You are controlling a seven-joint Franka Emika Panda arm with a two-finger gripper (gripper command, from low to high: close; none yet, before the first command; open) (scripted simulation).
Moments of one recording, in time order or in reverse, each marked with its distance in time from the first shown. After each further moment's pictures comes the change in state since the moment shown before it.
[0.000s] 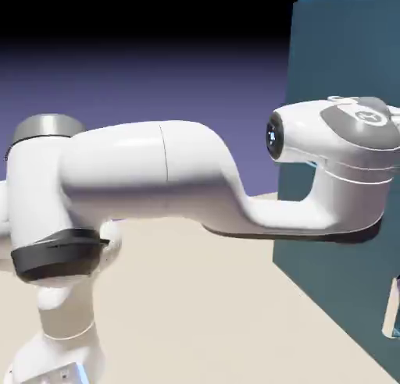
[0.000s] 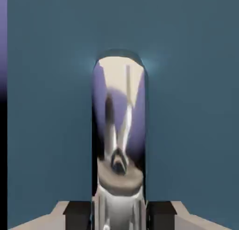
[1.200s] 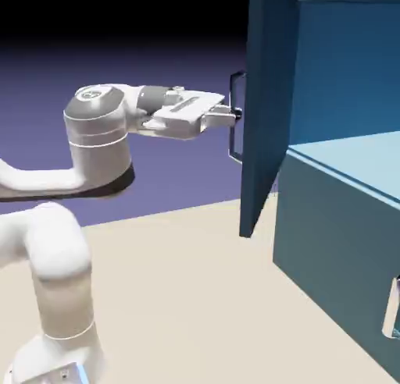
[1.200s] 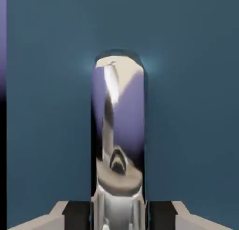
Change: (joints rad) arm -1.112 -0.494 1.149 -1.057 0.674 -0.766 -0.056
